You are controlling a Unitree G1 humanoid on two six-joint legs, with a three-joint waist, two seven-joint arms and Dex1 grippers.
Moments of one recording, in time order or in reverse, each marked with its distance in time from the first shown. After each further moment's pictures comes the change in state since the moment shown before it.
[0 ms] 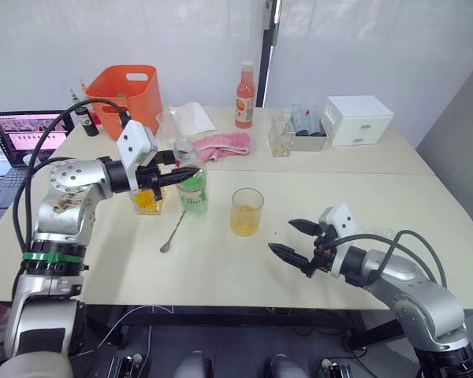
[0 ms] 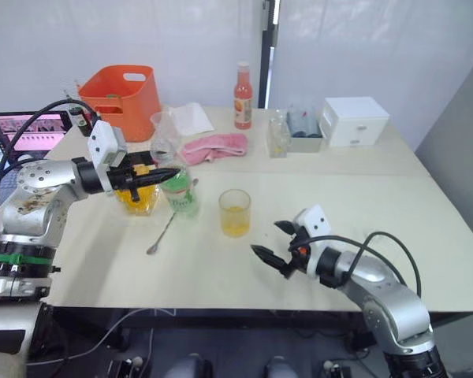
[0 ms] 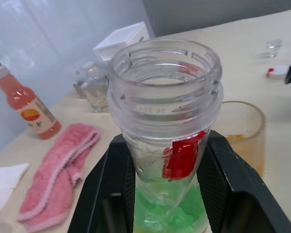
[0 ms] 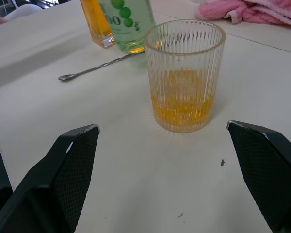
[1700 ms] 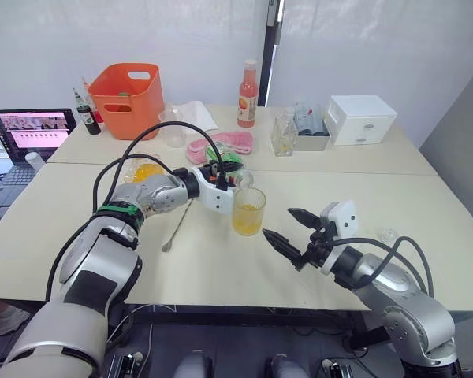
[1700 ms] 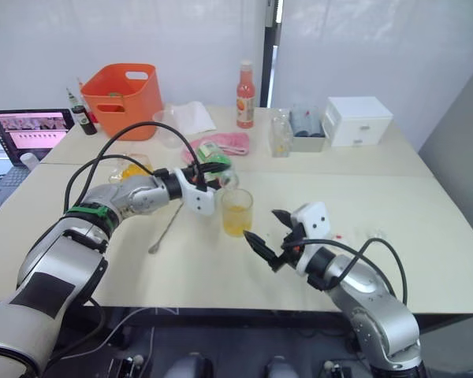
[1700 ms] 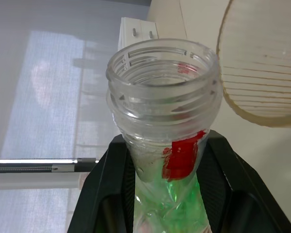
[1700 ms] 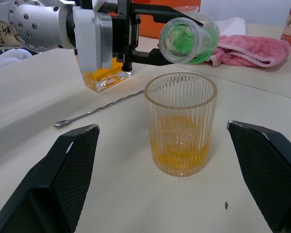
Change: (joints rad) left arm -0.402 -0.172 -0.547 0.883 1.089 -1.083 1.110; right arm 0.052 0.114 0.004 -0.114 0.000 -0.054 -0.168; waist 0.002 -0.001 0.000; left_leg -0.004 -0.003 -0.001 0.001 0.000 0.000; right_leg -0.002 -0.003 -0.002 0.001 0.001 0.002
